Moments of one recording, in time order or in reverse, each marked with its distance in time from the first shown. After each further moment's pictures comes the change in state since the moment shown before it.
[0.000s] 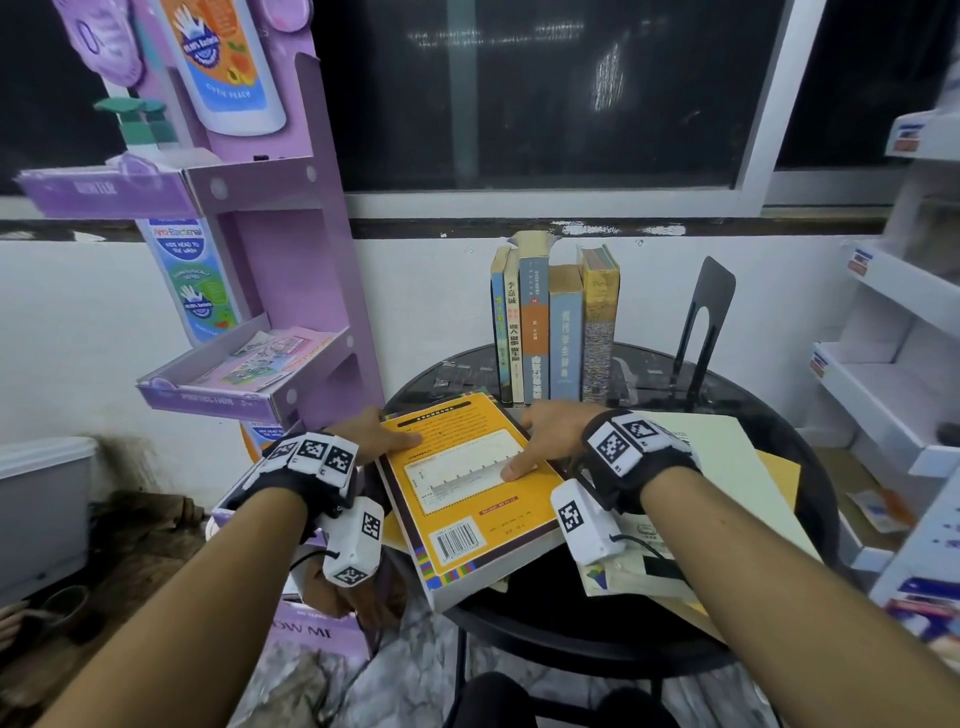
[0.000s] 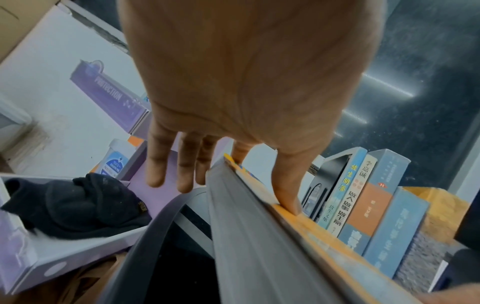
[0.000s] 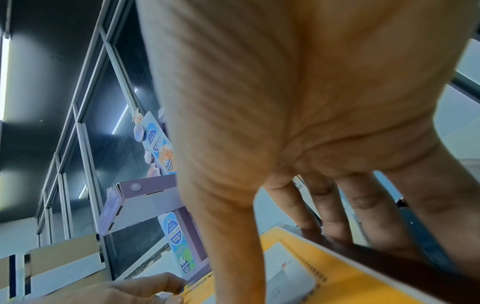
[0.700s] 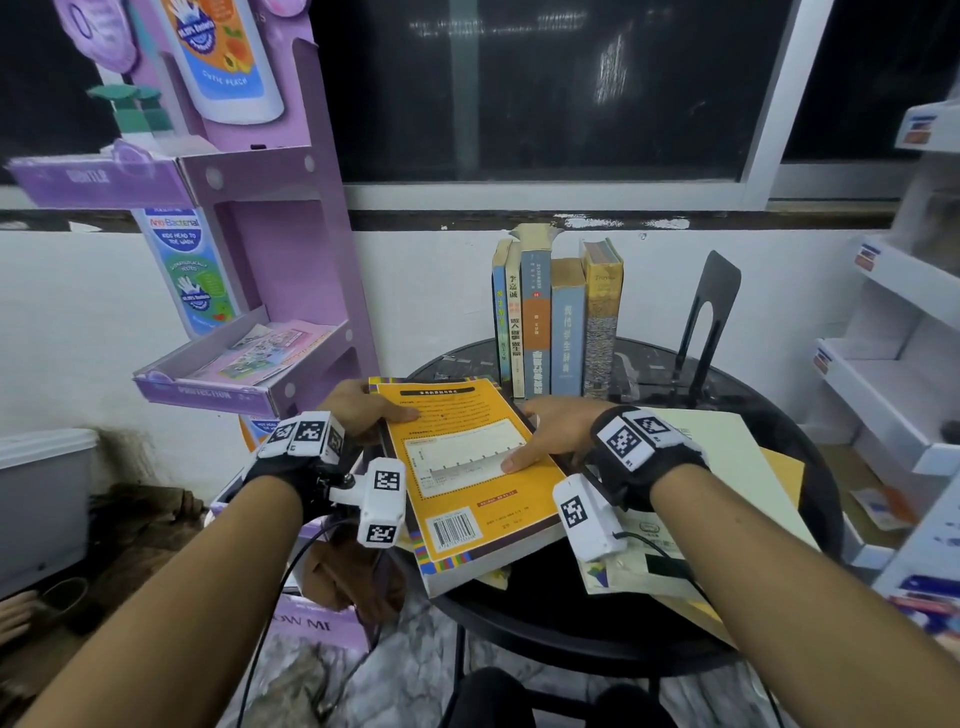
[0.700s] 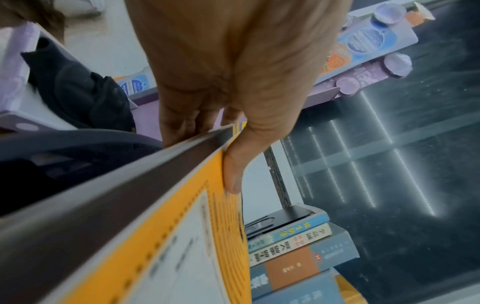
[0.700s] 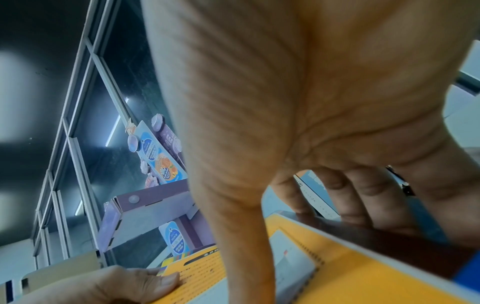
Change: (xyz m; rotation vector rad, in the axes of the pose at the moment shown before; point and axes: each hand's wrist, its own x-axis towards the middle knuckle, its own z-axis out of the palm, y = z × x) left_hand 0.001 0.007 -0.014 -0.502 0.044 0.074; right_hand -0.003 0.005 -0.003 0.136 -0.017 -0.009
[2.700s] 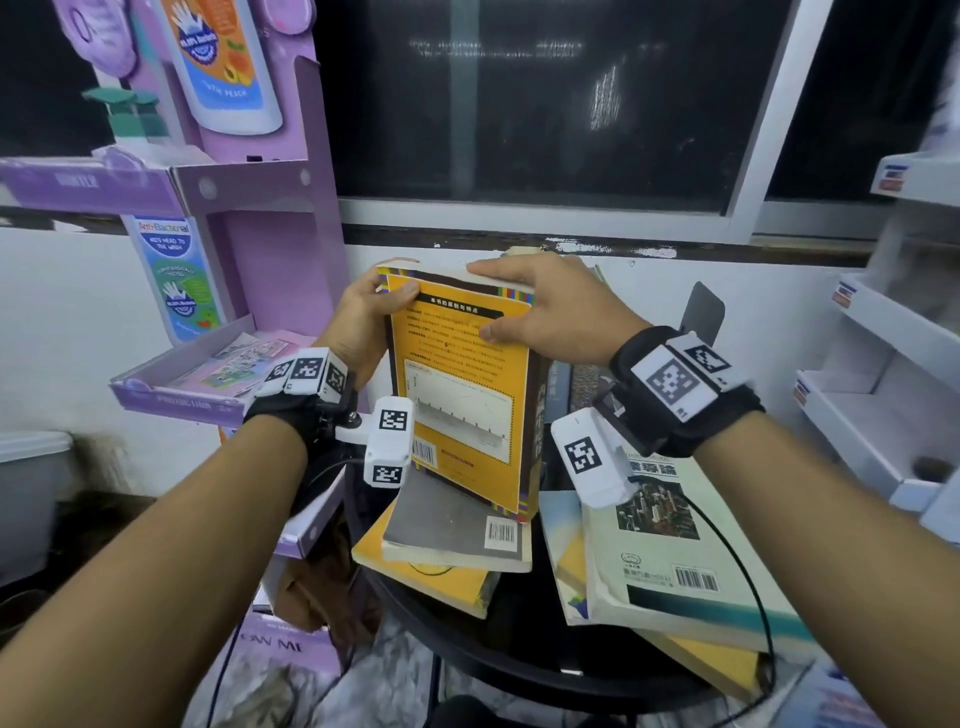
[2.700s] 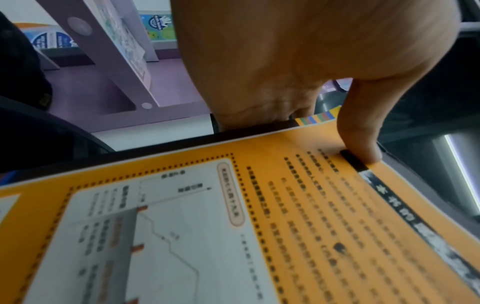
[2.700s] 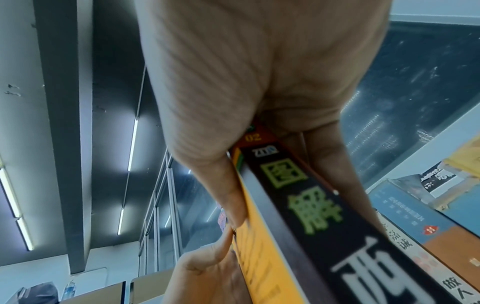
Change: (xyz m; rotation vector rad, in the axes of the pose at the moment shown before) left_hand -0.005 0.088 -0.002 -0.587 -0.151 0.655; right_hand -0.075 -0.062 -0.082 0.061 0.638 -0.459
